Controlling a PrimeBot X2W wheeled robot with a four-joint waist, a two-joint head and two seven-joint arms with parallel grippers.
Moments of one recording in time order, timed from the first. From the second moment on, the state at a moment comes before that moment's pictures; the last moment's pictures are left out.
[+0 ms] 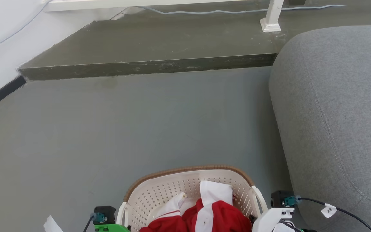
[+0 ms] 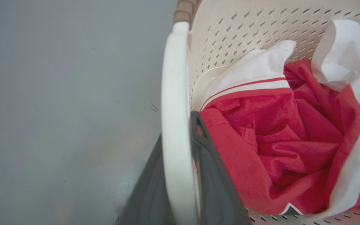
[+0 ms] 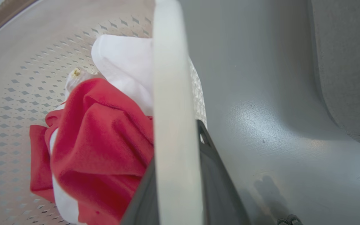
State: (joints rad) left arm -0.33 -0.01 -0.75 1.19 -0.79 -0.05 -0.14; right arm -0.26 -0.03 0.82 1.02 0.86 -0.05 -0.08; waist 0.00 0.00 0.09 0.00
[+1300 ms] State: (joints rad) left arm -0.65 0.02 -0.74 1.13 -0.78 0.00 -0.19; right arm -0.63 -0.04 0.80 1.02 0.89 -0.09 -0.15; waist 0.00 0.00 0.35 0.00
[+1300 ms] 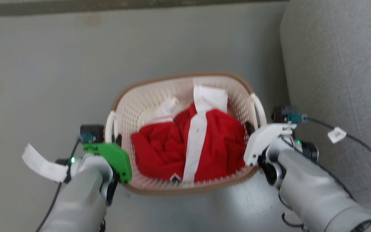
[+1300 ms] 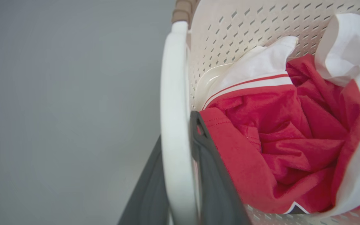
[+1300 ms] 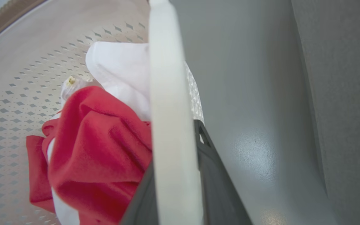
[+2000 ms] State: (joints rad) left arm -0.87 0.02 -0.72 1.10 -0.76 0.04 -0.20; right arm -0.87 -0.06 0.79 1.05 0.85 -0.10 -0.18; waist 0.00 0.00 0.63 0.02
